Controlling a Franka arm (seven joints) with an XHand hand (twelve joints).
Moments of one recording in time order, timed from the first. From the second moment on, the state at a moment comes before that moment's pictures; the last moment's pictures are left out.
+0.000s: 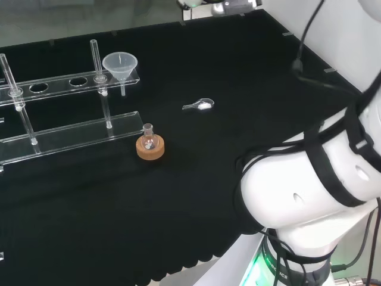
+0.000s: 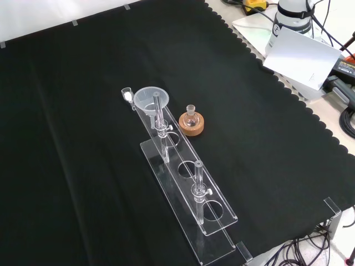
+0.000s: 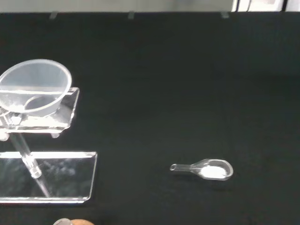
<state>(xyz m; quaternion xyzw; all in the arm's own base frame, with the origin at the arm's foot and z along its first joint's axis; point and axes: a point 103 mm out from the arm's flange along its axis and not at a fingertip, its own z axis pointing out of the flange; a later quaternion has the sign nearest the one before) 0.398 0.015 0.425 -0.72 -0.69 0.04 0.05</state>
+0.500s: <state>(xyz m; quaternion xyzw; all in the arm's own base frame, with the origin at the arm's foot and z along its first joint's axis) 0.444 0.064 0.372 -0.68 -0.73 0.07 0.09</state>
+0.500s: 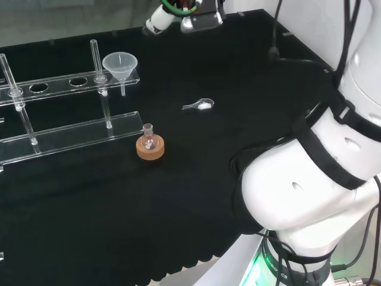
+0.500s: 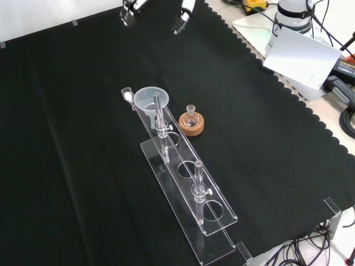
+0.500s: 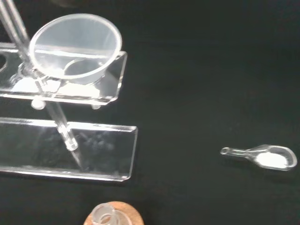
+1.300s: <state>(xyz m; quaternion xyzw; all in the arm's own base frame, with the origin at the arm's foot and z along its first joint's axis) 0.473 0.125 0.346 -0.63 -0.76 0.12 0.11</state>
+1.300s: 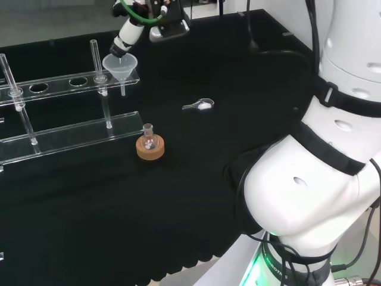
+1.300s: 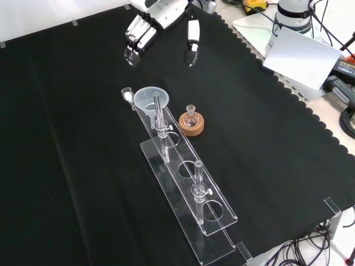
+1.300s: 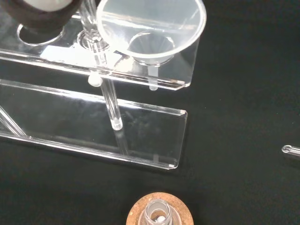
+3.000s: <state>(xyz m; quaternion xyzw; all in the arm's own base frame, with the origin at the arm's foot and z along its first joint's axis) 0.525 0.138 0.257 -0.62 -0.74 0.22 0.11</state>
